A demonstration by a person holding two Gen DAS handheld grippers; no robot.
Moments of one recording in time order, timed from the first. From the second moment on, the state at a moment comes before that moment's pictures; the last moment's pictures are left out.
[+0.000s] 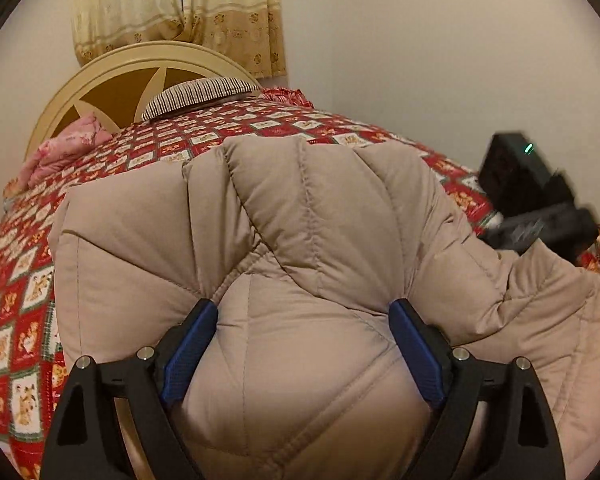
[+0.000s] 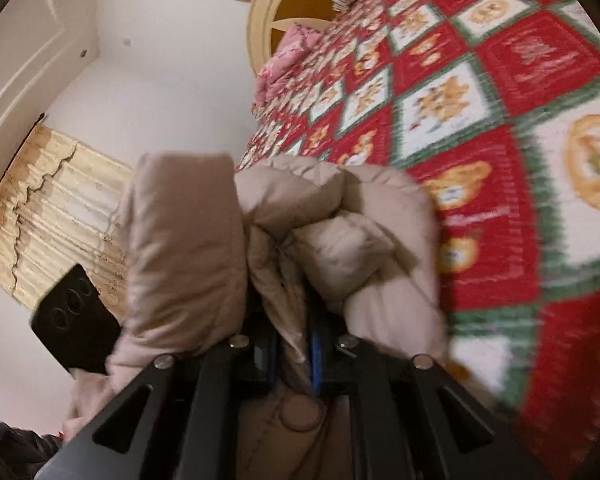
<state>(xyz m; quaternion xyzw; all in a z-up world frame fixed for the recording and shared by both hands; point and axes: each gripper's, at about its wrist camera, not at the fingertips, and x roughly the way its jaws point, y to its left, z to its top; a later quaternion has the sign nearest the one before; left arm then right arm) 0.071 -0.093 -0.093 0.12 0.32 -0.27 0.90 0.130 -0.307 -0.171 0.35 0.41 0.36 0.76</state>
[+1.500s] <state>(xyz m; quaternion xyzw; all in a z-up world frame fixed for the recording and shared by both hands) 0.073 0.039 -0.148 -0.29 0.38 -0.31 0.82 0.071 -0.277 -0.163 0.22 0.42 0.31 0.83</state>
